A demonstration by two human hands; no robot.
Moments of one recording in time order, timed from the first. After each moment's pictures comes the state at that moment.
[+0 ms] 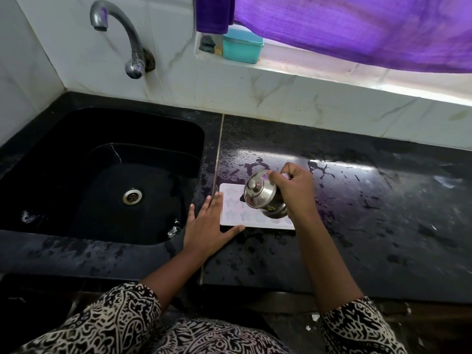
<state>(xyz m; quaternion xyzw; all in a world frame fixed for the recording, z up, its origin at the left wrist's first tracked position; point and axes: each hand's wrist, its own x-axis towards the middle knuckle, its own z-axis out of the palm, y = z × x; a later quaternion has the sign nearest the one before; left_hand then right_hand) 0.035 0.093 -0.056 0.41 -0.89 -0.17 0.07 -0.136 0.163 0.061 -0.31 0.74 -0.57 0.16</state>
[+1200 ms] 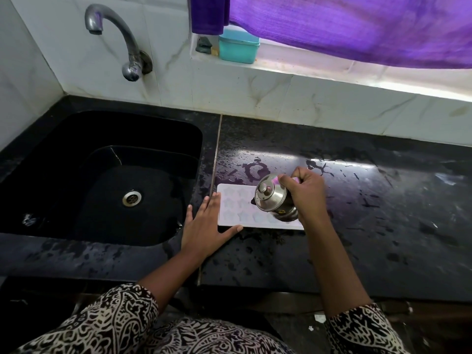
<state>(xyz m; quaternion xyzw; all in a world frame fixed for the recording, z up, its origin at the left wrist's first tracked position) 0.034 0.095 -0.056 0.41 -0.89 -0.17 0.08 -0.156 0.182 0.056 -0.29 0.76 -0.56 0.13</state>
